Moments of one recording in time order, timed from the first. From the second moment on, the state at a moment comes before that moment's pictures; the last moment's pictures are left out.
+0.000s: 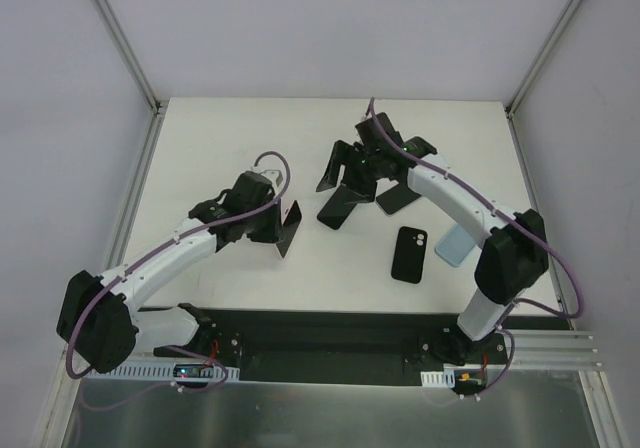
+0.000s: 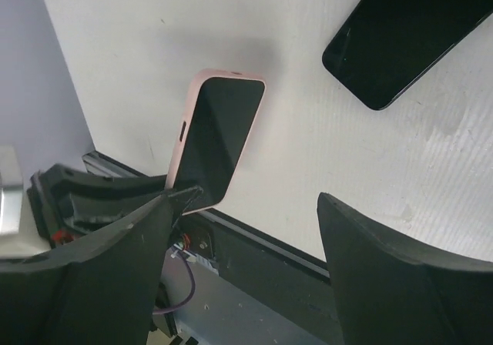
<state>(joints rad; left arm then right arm) -0.65 1.23 0.88 -0.61 0.01 -0.47 0.63 1.75 1.57 -0.79 -0.26 0.82</state>
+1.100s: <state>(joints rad) -0.25 0.98 0.58 0.12 0.85 -1.06 0.60 1.54 0.95 0.30 -0.59 1.11</state>
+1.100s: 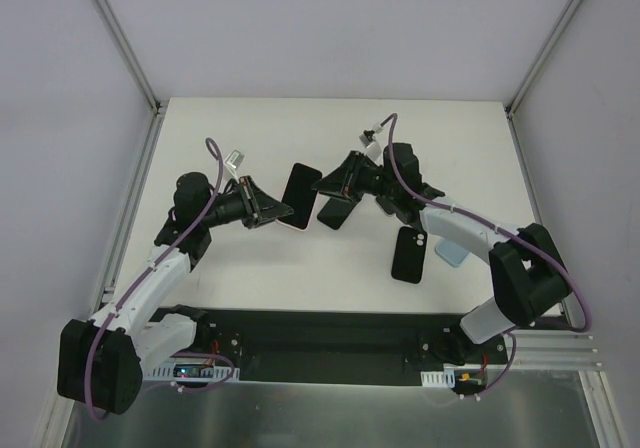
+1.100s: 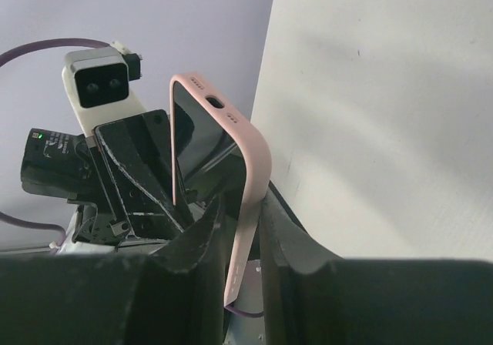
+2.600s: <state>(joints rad) -0.21 1.04 0.58 0.38 1.12 -1.27 0.66 1.66 1.09 0.53 -0.78 1.21</state>
